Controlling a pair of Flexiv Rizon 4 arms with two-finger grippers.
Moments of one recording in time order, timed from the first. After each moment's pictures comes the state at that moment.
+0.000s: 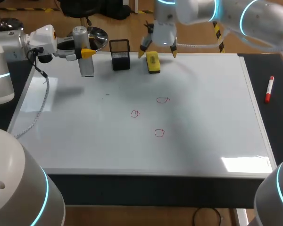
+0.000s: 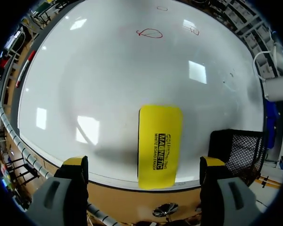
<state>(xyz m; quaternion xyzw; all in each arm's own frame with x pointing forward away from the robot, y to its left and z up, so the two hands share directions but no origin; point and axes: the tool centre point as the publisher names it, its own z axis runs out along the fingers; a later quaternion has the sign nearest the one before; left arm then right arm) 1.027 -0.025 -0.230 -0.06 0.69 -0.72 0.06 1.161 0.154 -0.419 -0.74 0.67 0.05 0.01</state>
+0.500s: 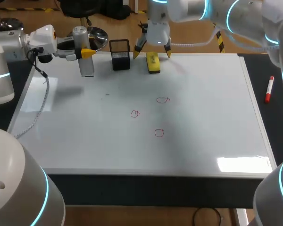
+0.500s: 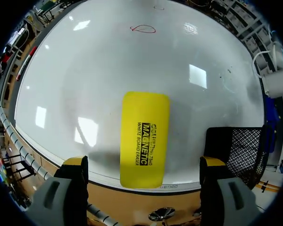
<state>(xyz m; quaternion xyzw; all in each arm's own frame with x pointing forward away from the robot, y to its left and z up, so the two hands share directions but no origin) 1.027 -0.025 -0.230 -0.06 0.69 -0.72 0.06 1.170 0.175 -0.429 -0.75 0.66 0.06 0.00</state>
